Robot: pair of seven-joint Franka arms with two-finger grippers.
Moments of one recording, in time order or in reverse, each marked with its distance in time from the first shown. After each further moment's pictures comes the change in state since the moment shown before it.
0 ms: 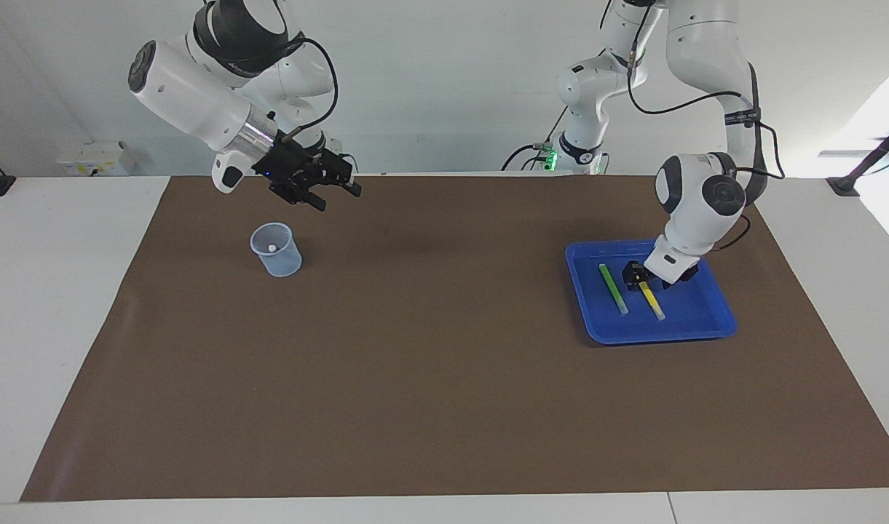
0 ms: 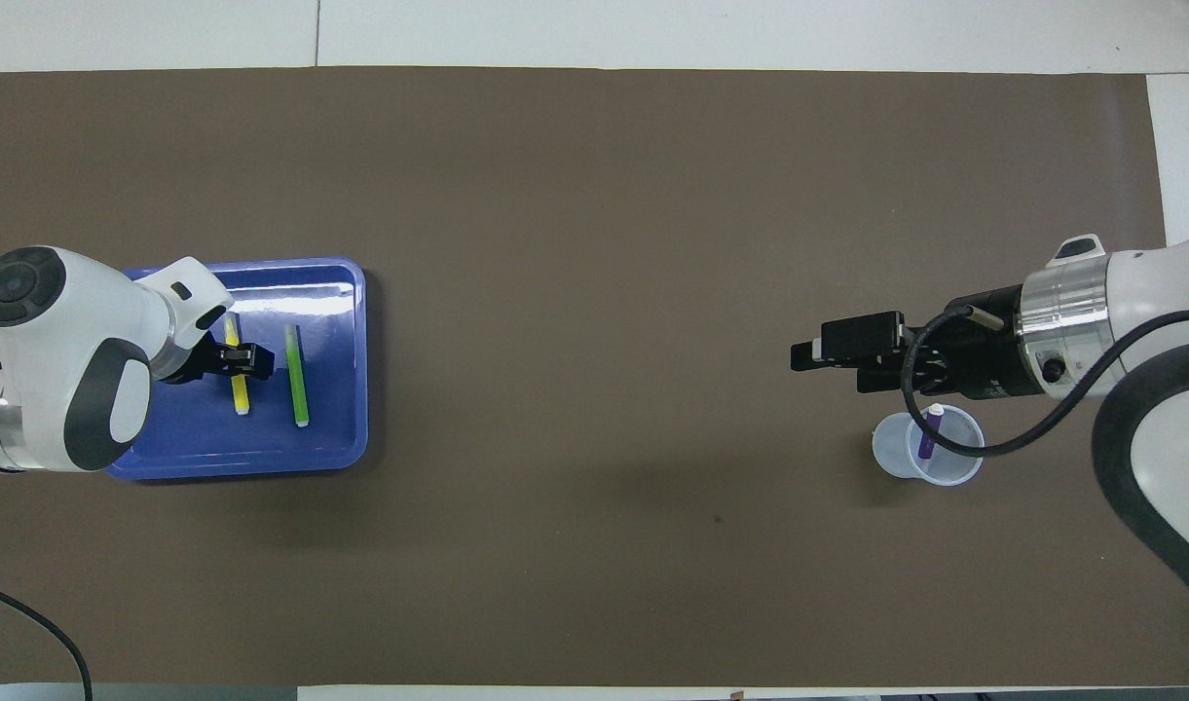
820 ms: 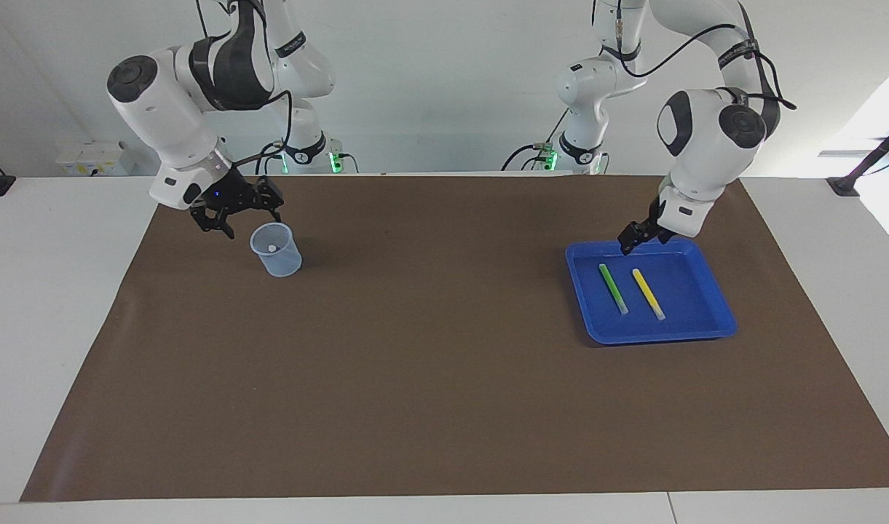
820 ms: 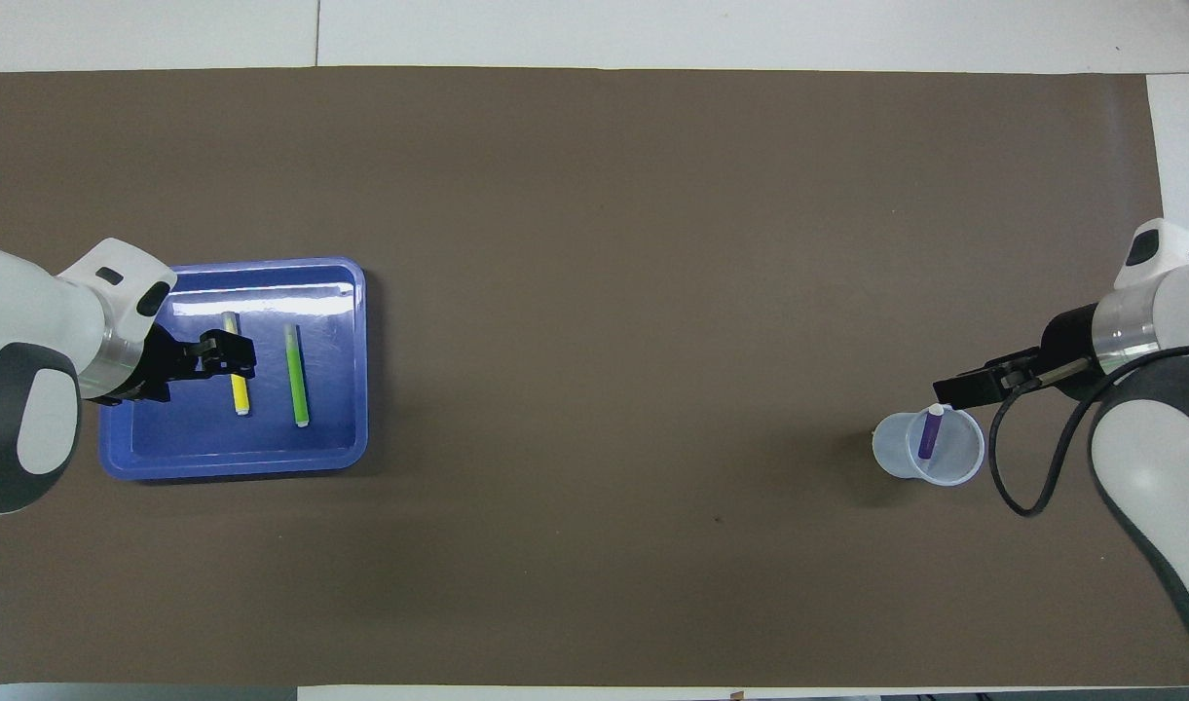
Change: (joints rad) left arm -0.028 -0.240 0.013 0.036 -0.167 -0.240 -0.150; right arm -0.101 0.001 -0.013 -0.034 -0.477 0.000 -0.455
